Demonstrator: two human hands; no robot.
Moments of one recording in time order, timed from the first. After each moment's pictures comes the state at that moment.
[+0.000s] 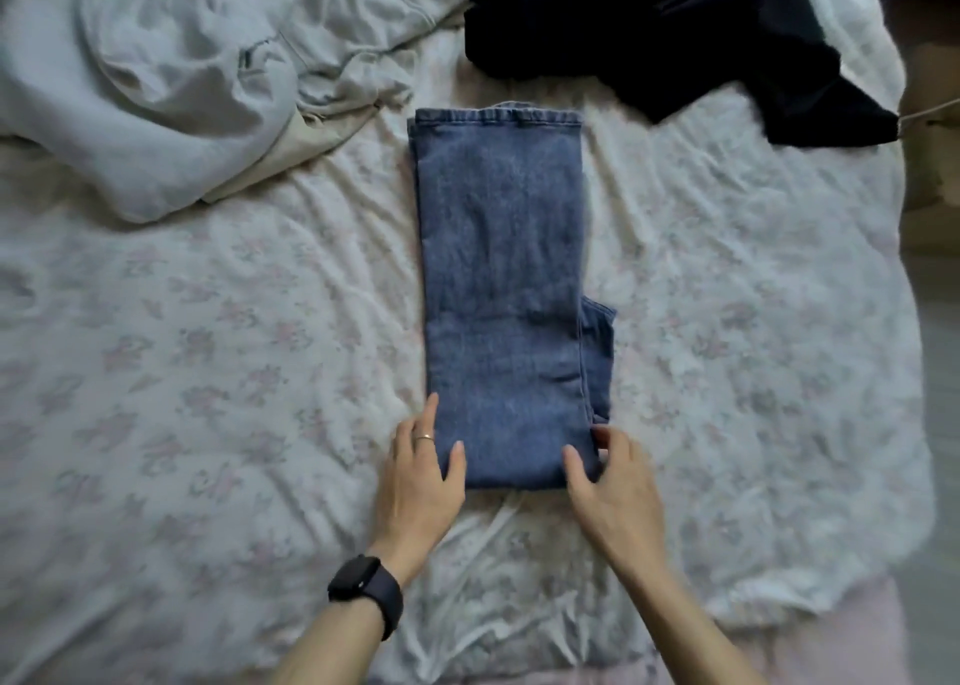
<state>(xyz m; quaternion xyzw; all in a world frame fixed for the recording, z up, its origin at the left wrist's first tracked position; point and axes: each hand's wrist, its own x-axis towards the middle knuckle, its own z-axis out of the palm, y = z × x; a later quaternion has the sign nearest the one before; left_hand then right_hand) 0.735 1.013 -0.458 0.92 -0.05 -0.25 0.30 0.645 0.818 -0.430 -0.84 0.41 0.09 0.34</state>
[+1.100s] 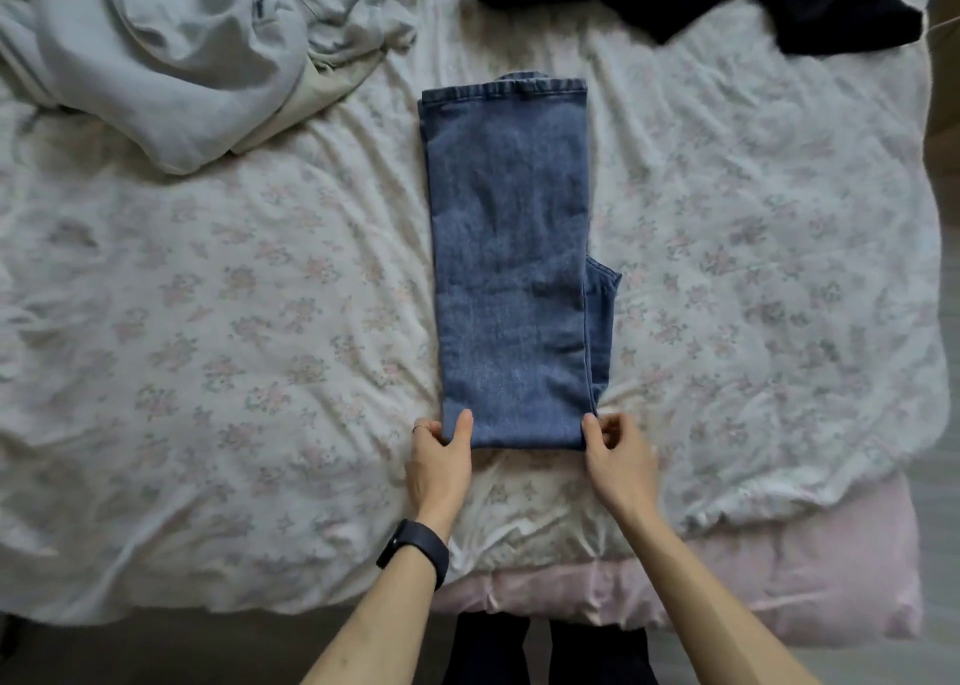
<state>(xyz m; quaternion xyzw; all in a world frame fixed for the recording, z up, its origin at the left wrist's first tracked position) 0.653 1.035 -0.431 0.85 0.27 -0.30 0.35 0.565 0.858 -0.430 -0.72 0.53 0.10 0.45</state>
